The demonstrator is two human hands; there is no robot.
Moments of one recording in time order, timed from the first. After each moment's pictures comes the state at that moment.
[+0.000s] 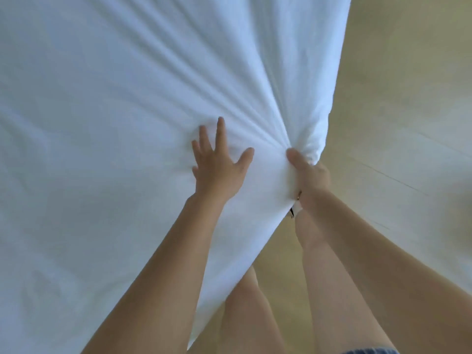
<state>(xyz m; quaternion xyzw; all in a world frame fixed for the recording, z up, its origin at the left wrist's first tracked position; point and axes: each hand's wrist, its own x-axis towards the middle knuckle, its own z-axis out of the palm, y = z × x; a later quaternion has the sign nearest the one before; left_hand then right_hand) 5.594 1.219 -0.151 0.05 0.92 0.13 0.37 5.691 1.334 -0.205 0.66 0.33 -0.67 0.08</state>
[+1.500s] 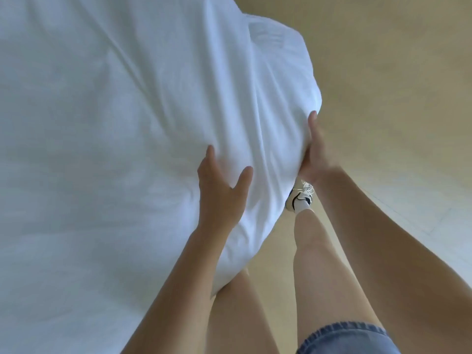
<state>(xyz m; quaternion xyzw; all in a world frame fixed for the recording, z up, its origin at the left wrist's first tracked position) 5.334 1.629 -0.098 -0.06 0.87 0.39 0.30 5.345 1.807 -0.143 0.45 0.33 -0.82 0.12</state>
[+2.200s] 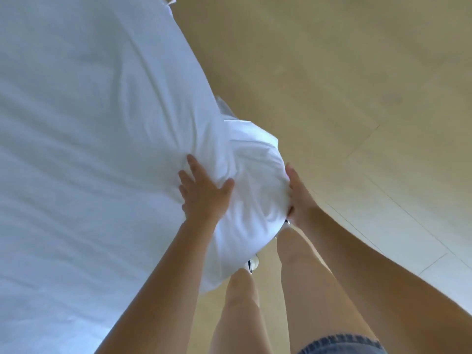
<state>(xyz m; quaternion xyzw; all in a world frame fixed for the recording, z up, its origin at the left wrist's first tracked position) 5.268 1.780 -0.125 -0.21 0.89 0.16 0.36 5.330 1.935 -0.166 0.54 0.31 -0.72 0.29</state>
